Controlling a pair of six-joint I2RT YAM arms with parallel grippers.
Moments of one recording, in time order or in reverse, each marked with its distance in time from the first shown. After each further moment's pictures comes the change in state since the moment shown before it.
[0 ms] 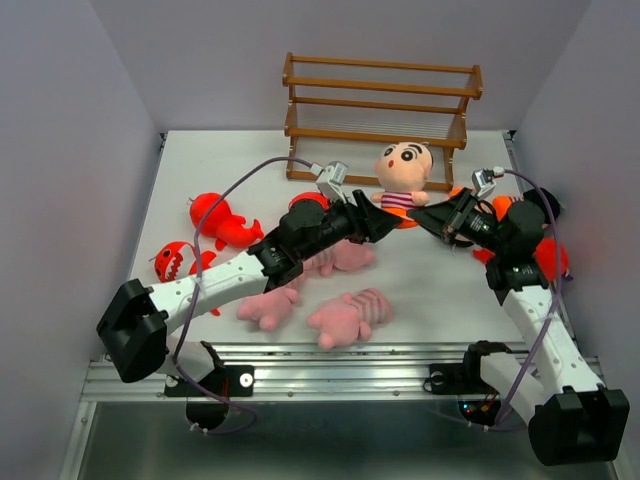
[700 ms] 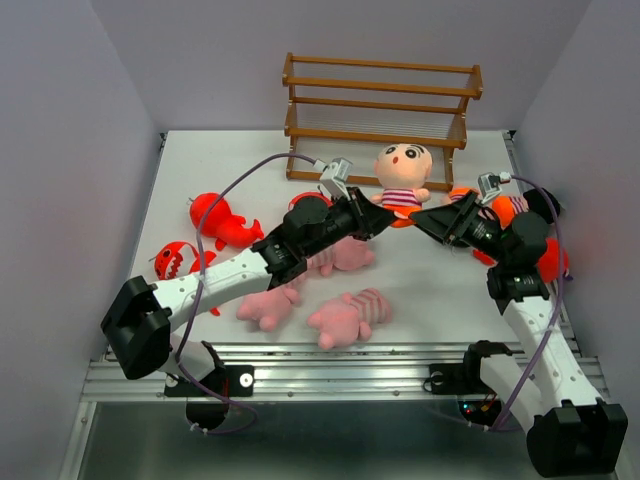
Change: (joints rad) left arm -0.008 0.033 0.044 -0.001 -0.010 0.016; right arm -0.013 -0.065 -0.058 0.060 0.021 -0.010
